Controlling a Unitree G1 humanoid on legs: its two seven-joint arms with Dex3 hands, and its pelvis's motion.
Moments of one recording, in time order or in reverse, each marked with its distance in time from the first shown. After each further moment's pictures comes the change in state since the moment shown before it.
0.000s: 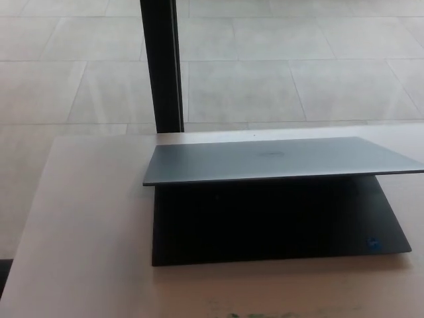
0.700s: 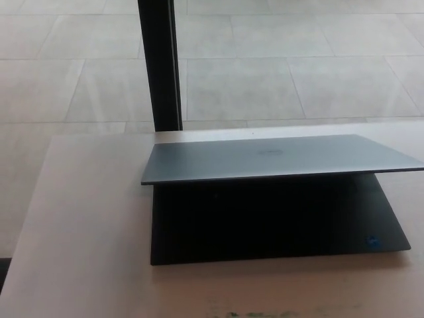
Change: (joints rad) left_arm -0.027 -0.007 0.212 -0.194 -0.201 0.210 0.028; right_arm -0.410 -0.128 -0.124 -0.399 0.135 -0.012 -0.039
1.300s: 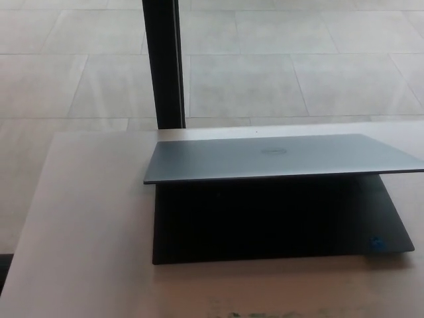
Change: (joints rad) left_arm 0.022 0.001 -0.008 -0.047 -0.054 0.075 0.018; right_arm -0.195 -0.008 0.603 -0.357 -0.090 0.053 0.175
